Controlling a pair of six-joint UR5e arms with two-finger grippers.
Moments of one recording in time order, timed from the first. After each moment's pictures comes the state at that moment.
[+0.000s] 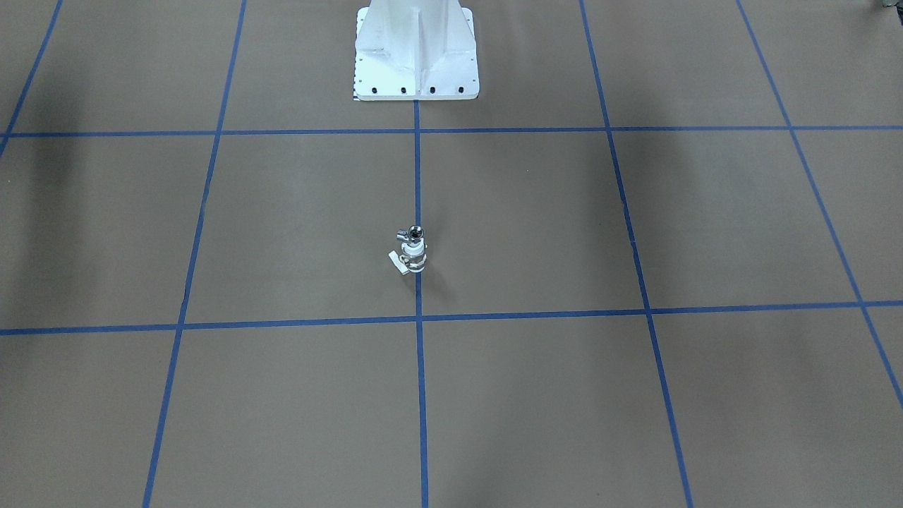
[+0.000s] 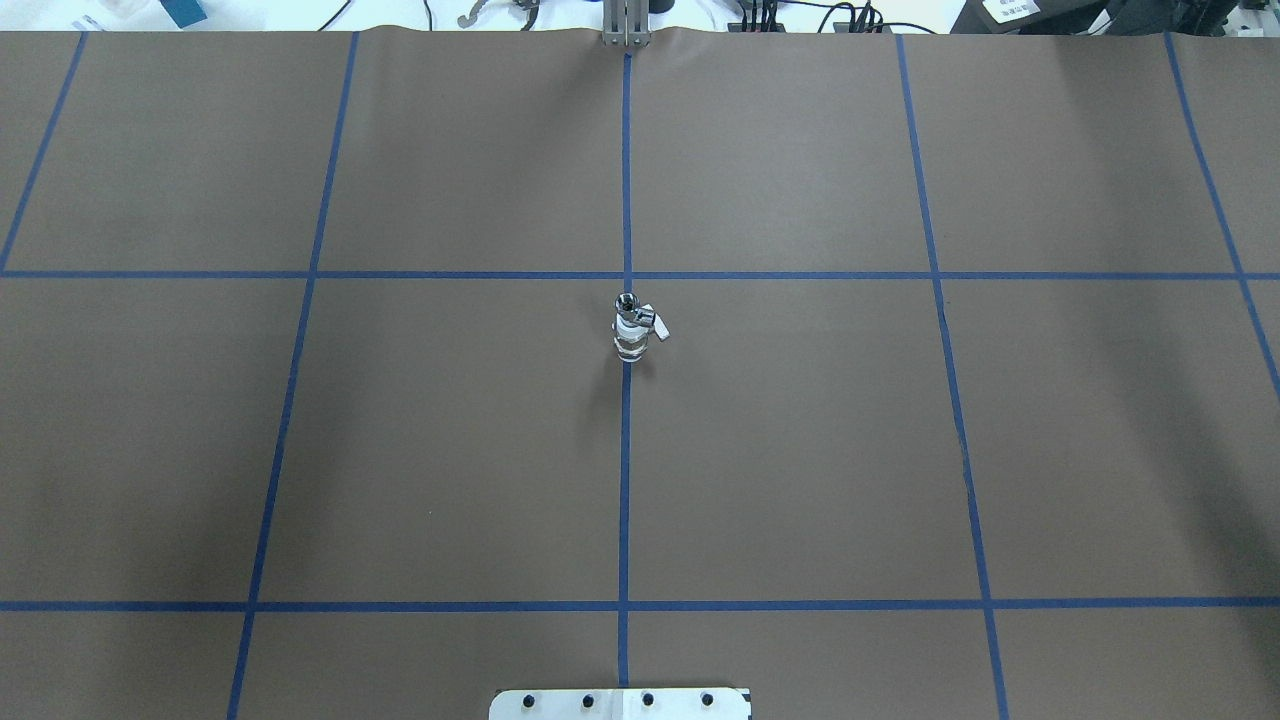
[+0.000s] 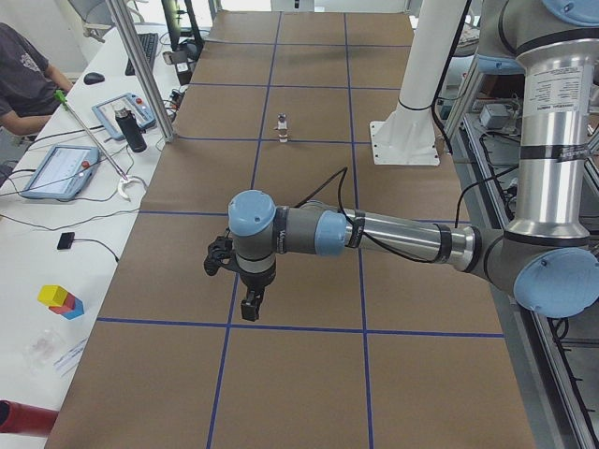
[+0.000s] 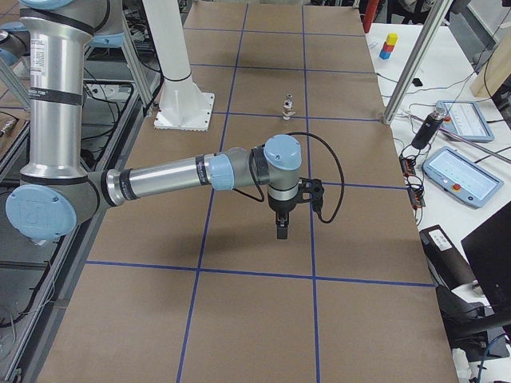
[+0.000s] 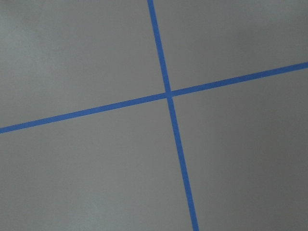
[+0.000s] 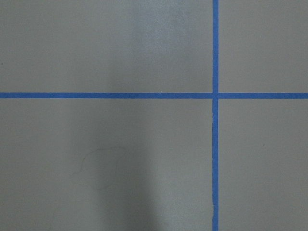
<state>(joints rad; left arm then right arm) -1.57 -1.53 -1.77 -1.49 -2.31 0.16 1.48 -1.67 1.90 -1.61 2.31 0.20</state>
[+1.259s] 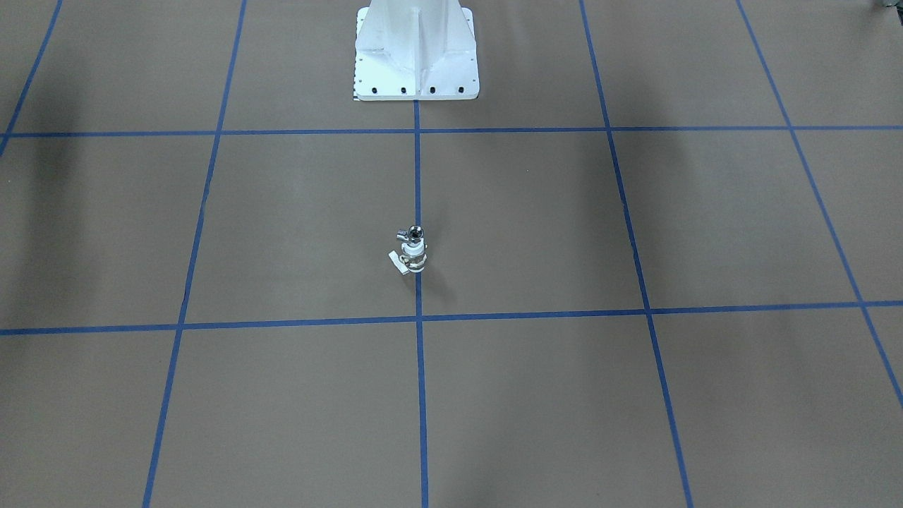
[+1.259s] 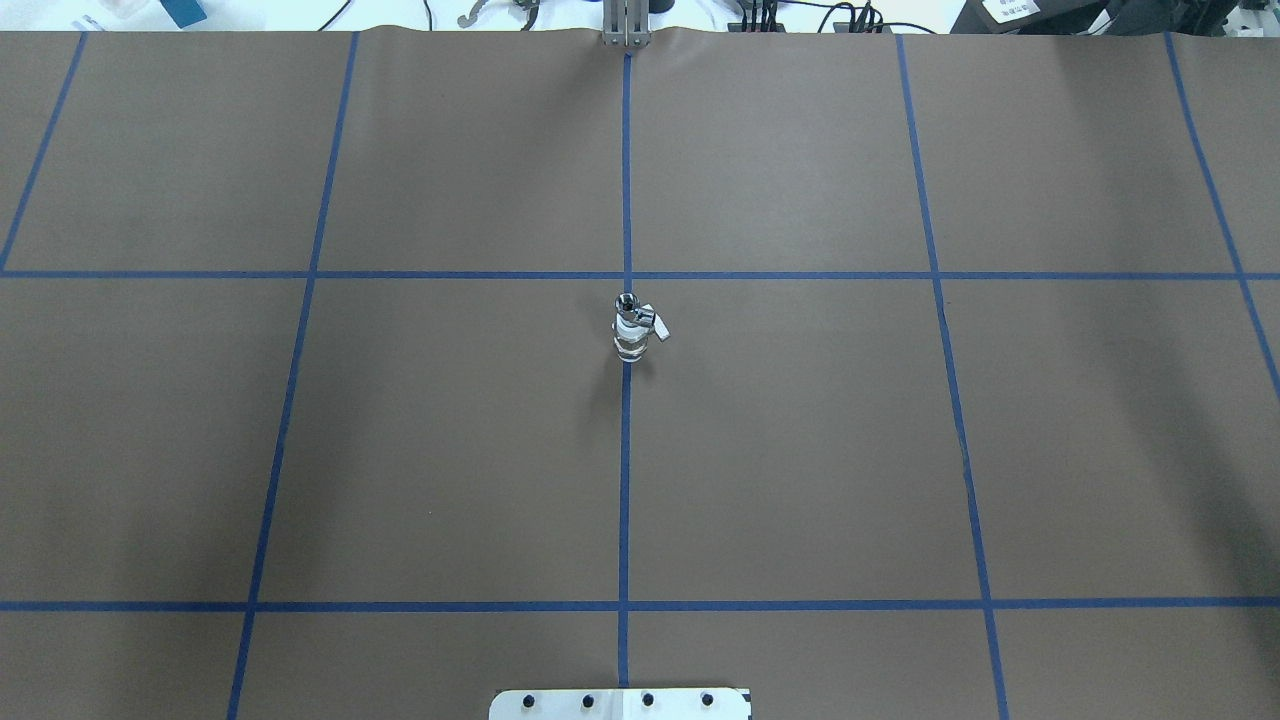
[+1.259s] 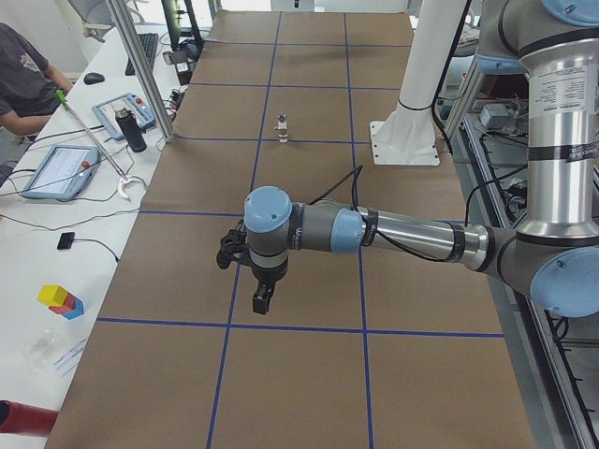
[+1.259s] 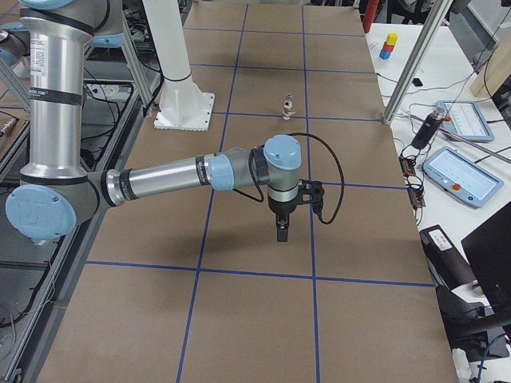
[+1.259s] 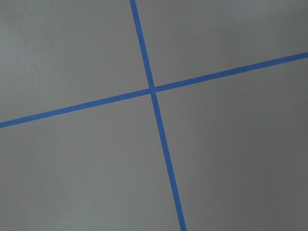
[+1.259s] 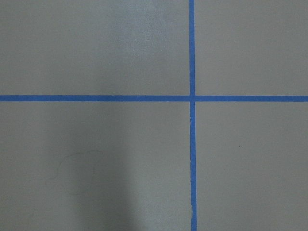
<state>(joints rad) -1.57 -1.47 -1.84 -1.51 -2.32 0.16 1.48 -1.67 1.90 -1.61 2.28 0.20</state>
